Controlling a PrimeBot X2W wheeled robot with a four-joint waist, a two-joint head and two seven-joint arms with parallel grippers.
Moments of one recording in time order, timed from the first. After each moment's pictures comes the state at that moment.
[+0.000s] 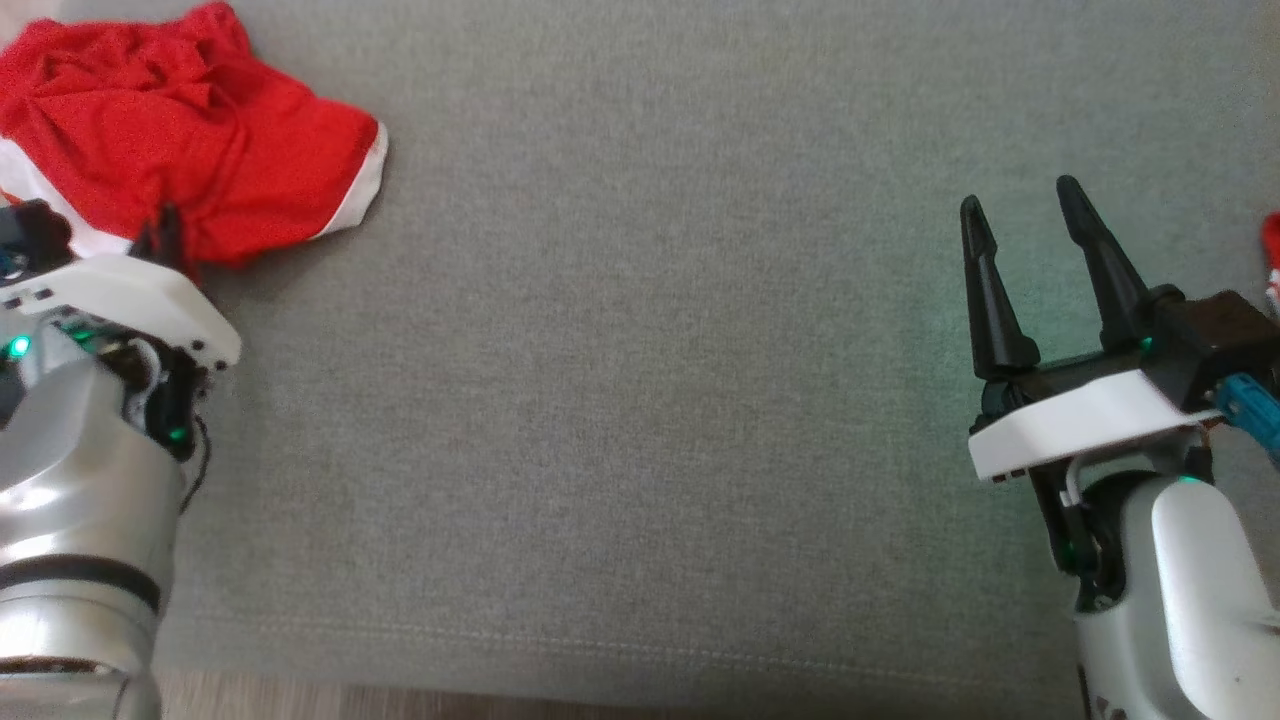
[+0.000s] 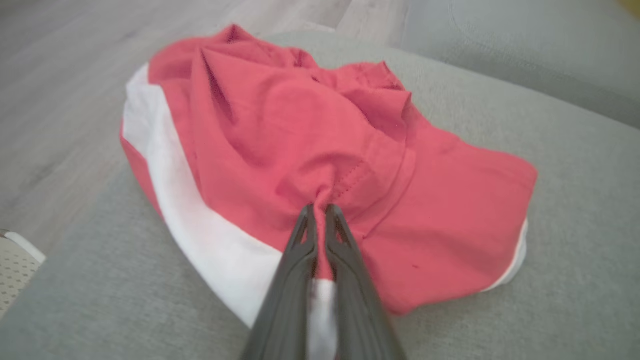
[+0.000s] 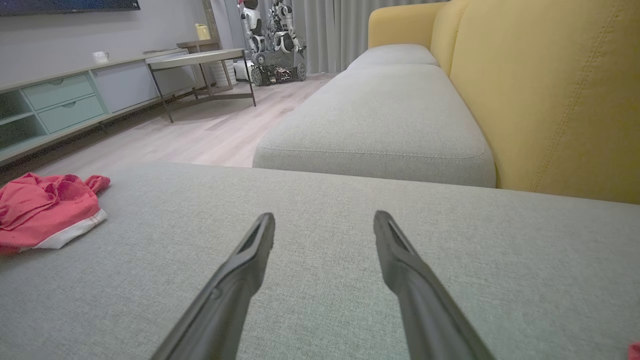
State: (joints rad) left arm -0.86 0.25 -0.18 1.23 -0.49 -0.12 -0.20; right arm -0.22 -0.05 0.06 -0.08 0.07 0.13 0.09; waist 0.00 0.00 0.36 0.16
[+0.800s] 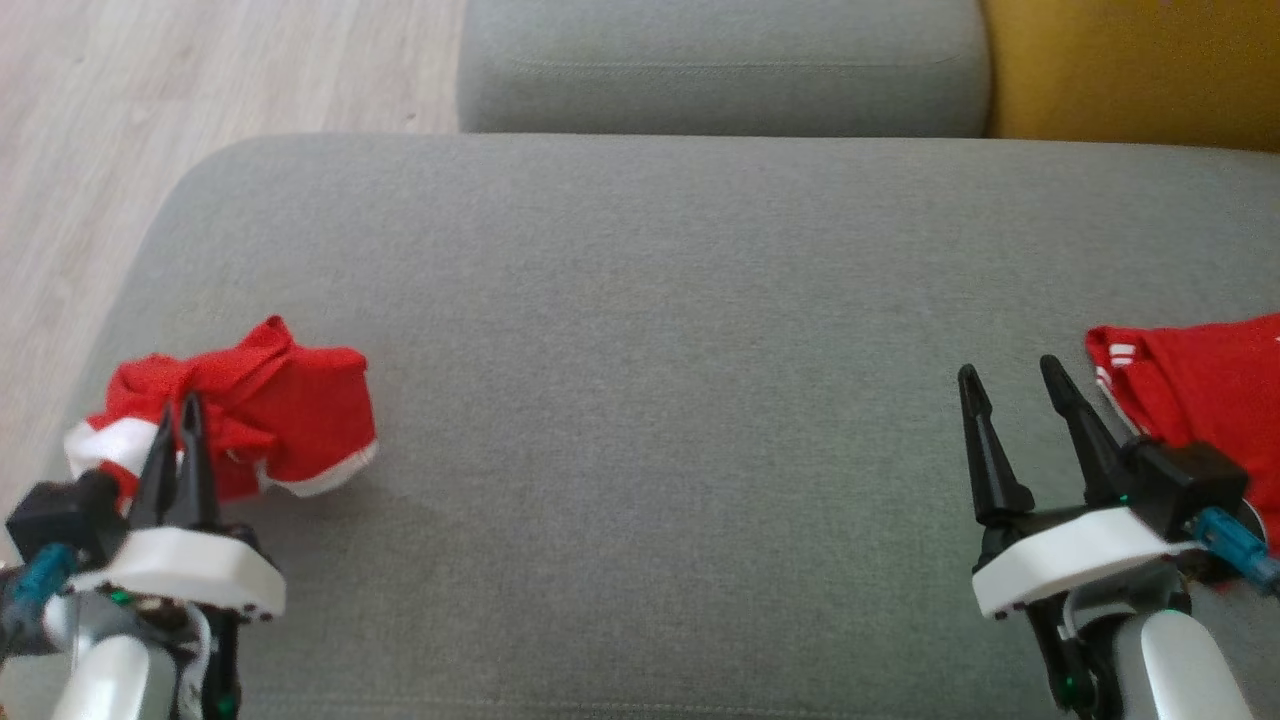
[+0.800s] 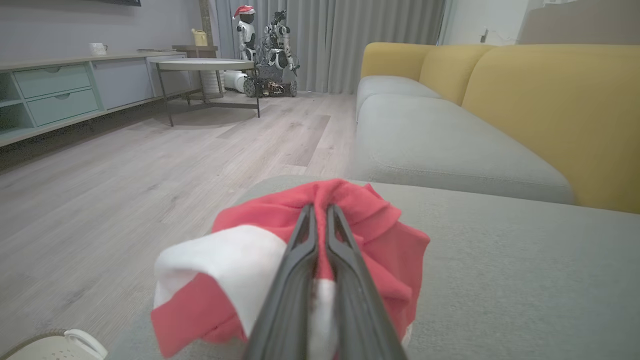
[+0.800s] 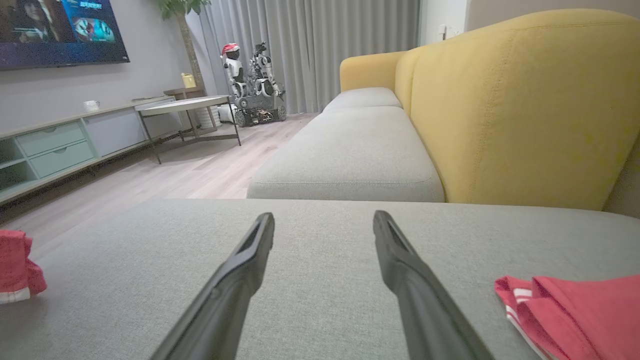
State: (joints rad) left arm -0.08 0.30 -0.11 0.22 -0.37 0.12 -0.21; right arm -0.01 -0.05 0.05 -0.01 0.15 0.13 0.03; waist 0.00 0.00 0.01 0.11
